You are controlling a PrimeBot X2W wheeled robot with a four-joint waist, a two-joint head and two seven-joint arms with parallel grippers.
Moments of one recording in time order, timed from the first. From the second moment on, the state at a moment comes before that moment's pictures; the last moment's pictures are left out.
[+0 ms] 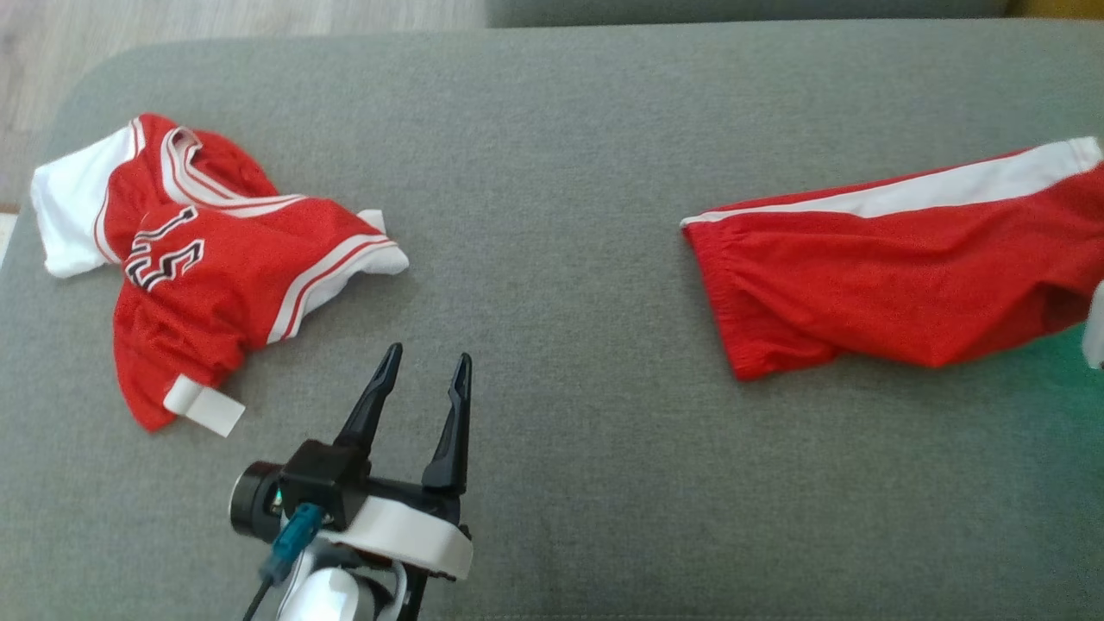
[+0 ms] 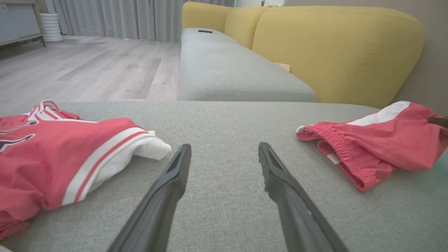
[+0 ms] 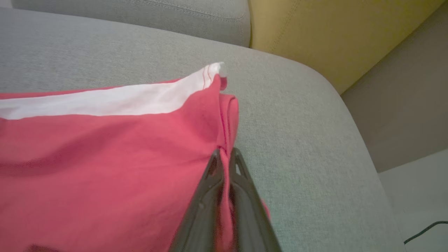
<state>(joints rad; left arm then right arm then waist) -0.02 0.05 -0.37 0.08 -0.17 0.06 -0.26 -0.81 -0.54 0.46 1.26 0.42 0.13 -0.04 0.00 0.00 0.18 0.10</state>
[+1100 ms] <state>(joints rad) 0.04 0.05 -0.35 0.12 -0.18 0.05 -0.26 -0.49 -0.19 0.54 0.78 0.35 0.13 0.00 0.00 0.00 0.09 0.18</state>
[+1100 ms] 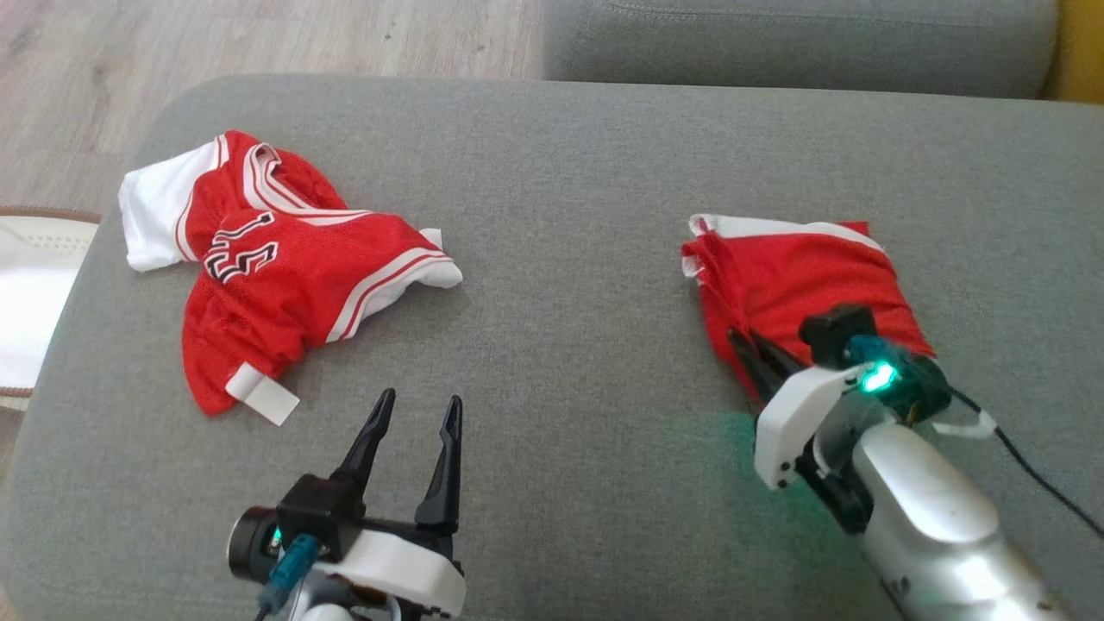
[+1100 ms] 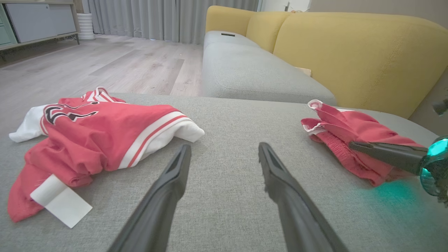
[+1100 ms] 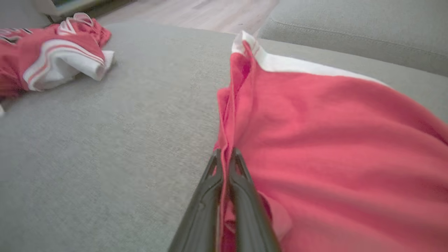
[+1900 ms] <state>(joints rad) 0.21 0.05 -0.27 0.08 -0.18 0.10 -0.26 0.00 -0.22 0.33 0.33 0.35 0.13 -0.22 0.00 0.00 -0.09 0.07</state>
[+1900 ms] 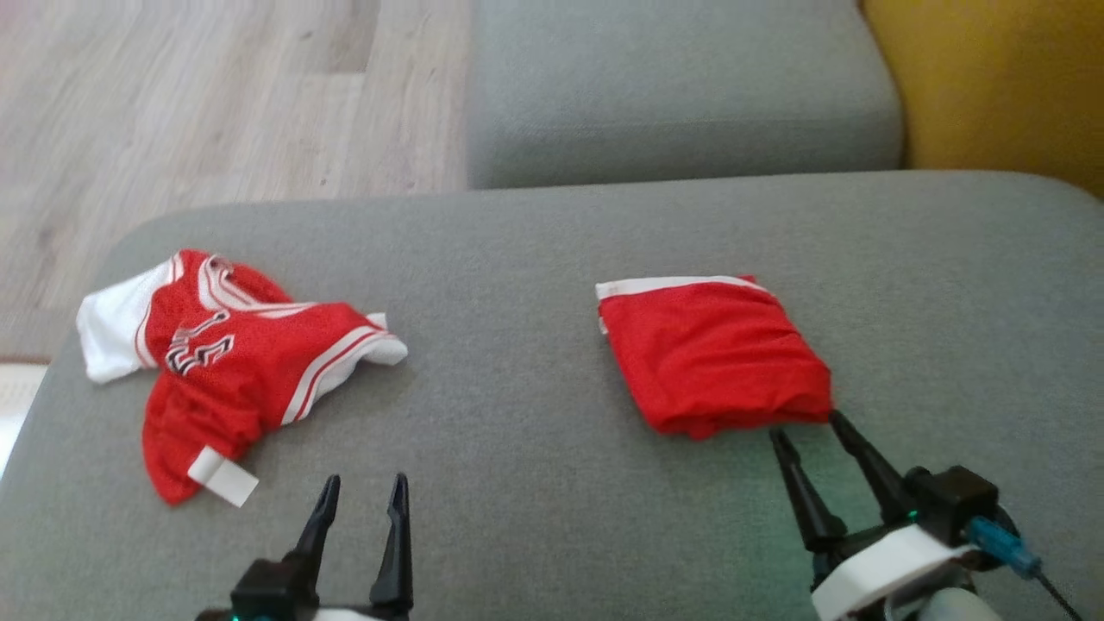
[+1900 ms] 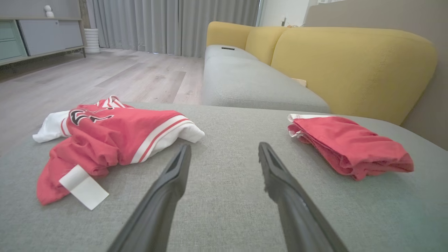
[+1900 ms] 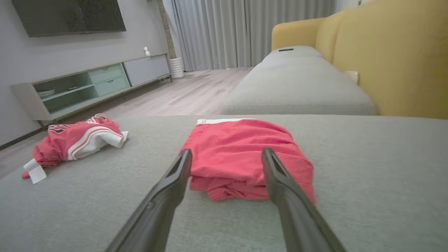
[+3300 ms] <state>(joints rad) 0.38 0.06 -0.22 -0.06 -0.04 0.12 -0.26 0.14 -0.13 0.18 0.33 0.22 0.13 -0.25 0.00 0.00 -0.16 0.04</state>
